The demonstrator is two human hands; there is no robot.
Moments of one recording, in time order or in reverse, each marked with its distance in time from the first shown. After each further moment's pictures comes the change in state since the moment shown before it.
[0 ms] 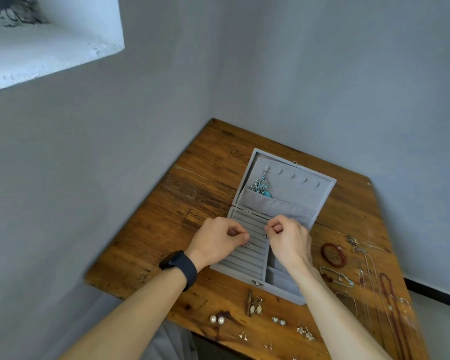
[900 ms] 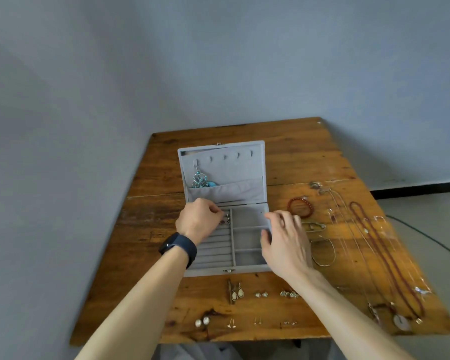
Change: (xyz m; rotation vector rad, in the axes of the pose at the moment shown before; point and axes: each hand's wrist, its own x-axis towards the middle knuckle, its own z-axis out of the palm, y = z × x) left_hand 0.055 0.058 0.028 0.475 -0.016 -0.137; right_hand -0.071 0.067 0.006 -0.074 0.235 0.071
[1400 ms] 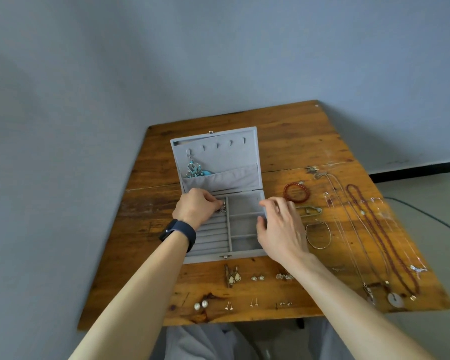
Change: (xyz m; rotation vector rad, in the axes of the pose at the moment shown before) left_hand 0.006 0.004 0.004 -0.021 -0.051 -0.071; right_hand -0.003 0.004 0.002 0.083 -0.024 0.010
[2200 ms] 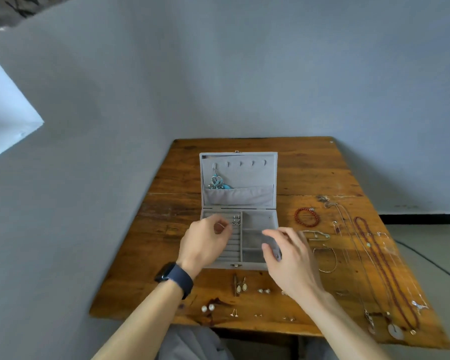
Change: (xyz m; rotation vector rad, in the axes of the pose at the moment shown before) left_hand -0.083 -0.019 -0.012 -0.147 0.126 0.217; right_hand -0.027 -0.012 -0.032 0.214 -0.002 -0.105
